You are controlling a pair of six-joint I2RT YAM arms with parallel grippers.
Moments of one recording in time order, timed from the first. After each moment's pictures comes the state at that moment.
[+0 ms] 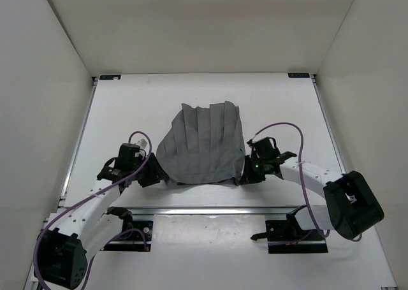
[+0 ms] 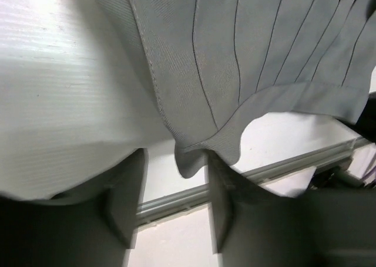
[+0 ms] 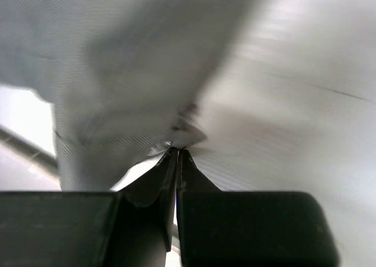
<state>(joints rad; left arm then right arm) -0.28 0.88 0.45 -0.51 0.30 -0.67 0.50 1.32 0.55 -0.32 -0.32 0.50</state>
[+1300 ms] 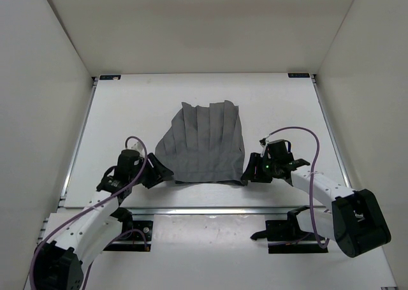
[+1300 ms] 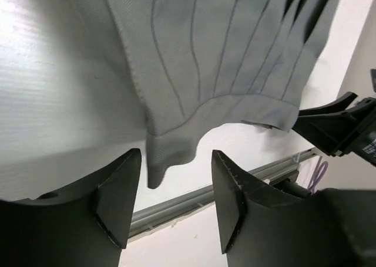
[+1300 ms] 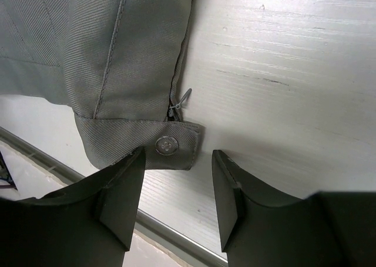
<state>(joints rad) -0.32 0.75 0.33 -0.34 0.30 -0.89 0.34 1.15 0.44 -0.27 -0.38 0.49</state>
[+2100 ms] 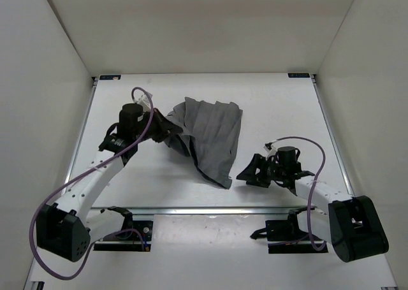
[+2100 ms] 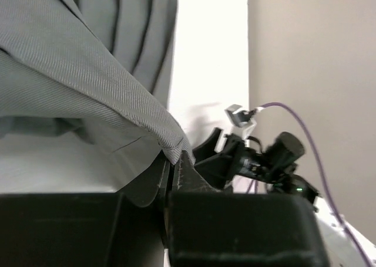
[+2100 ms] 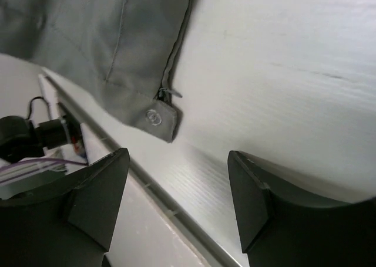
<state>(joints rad) -0.34 1.10 0.88 -0.24 0.37 -0.87 0.22 1.11 0.28 0.00 -0.67 0.61</state>
